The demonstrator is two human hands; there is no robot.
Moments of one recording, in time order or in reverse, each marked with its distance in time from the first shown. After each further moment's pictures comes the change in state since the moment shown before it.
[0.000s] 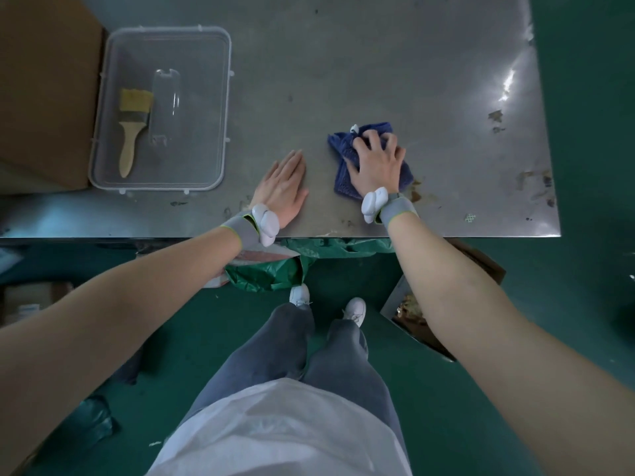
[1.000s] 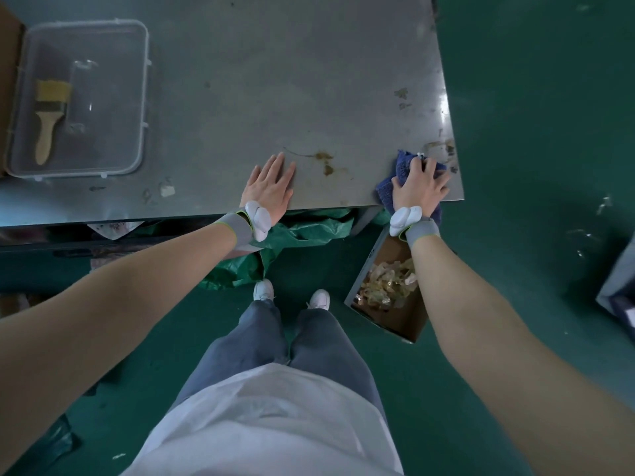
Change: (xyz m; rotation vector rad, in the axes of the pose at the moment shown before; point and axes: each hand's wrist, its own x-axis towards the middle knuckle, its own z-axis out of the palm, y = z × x) left_hand 0.000 0.138 0.041 0.080 -0.041 -0.029; right_hand -0.116 0.191 -0.059 0.002 -0.051 0.583
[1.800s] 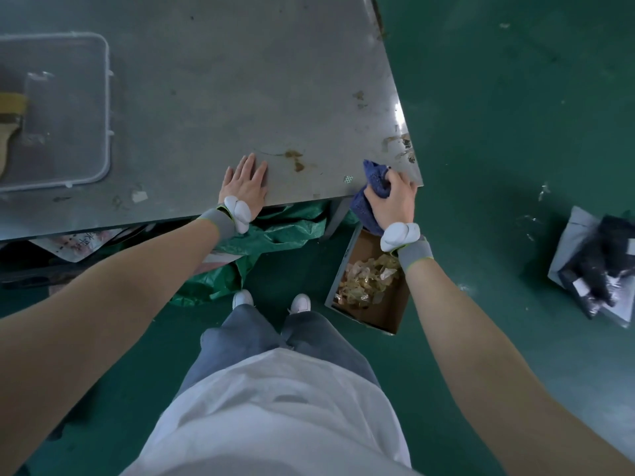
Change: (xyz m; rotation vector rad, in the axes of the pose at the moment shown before) left_hand 0.003 0.002 -0.003 -0.091 -0.024 -0.027; right_hand -0.061 0.029 -0.036 0.474 0.027 -0.095
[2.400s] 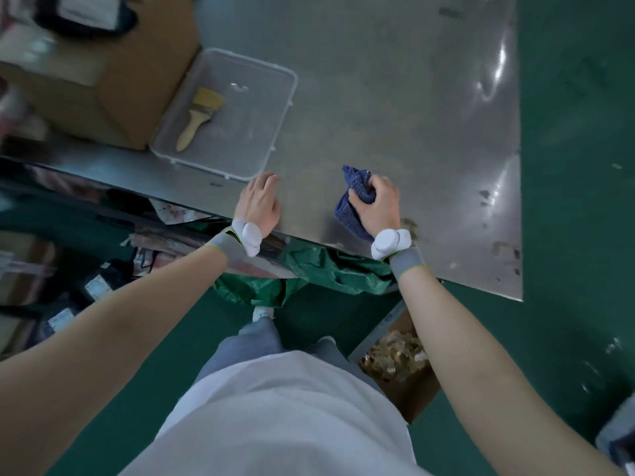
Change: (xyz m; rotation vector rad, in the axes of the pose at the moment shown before) left_hand -0.094 -0.168 -0.065 -0.267 0.406 -0.301; right_hand 0.008 -0.228 0.136 0.174 -0.328 -0.453
